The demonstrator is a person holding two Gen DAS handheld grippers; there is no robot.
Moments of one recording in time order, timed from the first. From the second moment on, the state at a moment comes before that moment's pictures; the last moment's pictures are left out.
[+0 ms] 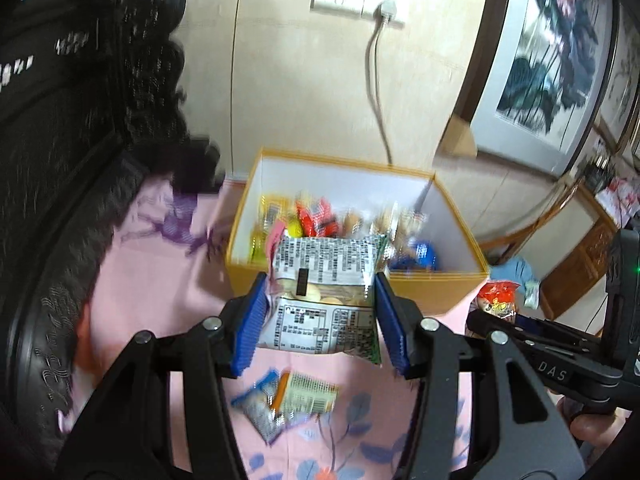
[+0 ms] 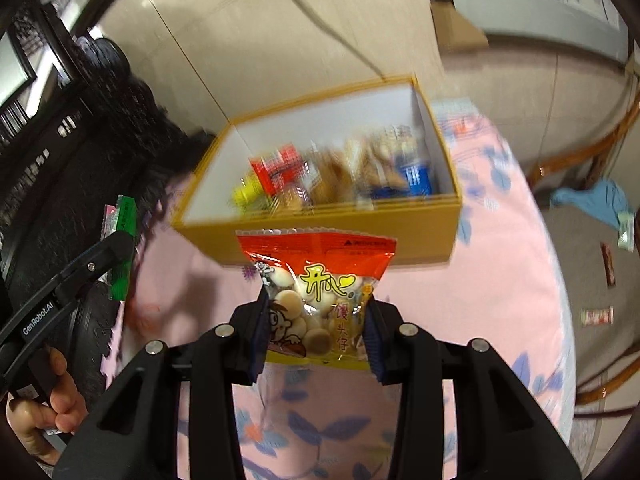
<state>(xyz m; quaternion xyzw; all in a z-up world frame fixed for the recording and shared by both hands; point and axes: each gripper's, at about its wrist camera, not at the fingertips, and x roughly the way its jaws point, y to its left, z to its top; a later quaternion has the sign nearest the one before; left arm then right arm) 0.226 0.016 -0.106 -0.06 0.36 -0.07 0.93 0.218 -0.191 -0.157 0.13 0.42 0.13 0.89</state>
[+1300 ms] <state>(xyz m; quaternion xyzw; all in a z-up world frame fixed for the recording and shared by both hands) 0.166 0.078 -0.175 -0.09 0.43 0.05 0.90 0.172 -0.144 -0.239 0.03 0.52 0.20 0.83</state>
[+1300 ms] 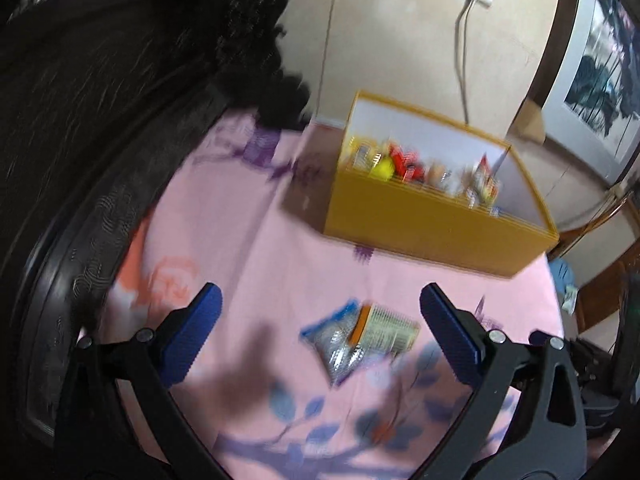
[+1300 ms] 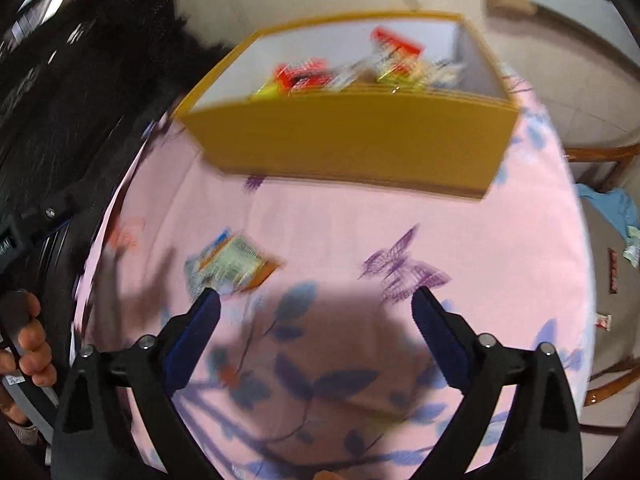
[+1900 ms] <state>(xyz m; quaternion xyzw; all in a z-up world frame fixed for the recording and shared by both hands) 0.105 0.099 -0.196 -0.11 0.44 0.07 0.89 0.207 -0.078 -0.267 -0.08 0.54 0.30 0.78</state>
